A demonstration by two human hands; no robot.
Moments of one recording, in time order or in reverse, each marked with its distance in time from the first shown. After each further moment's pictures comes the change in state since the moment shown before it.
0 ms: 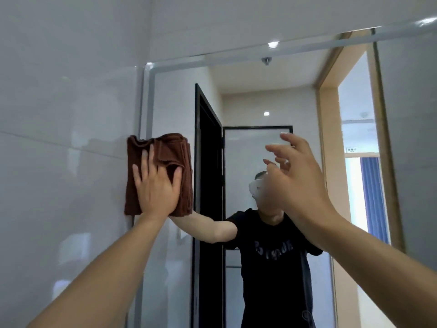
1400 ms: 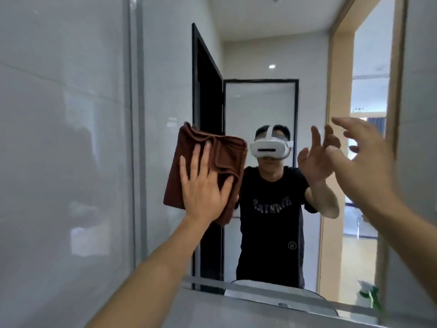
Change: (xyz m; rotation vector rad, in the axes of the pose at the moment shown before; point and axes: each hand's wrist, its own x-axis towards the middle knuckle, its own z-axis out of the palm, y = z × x) left_hand -0.145 0.082 -0.007 -0.034 -0.142 0.236; right_hand -0.065 0.046 -0.079 -0.175 0.072 0.164
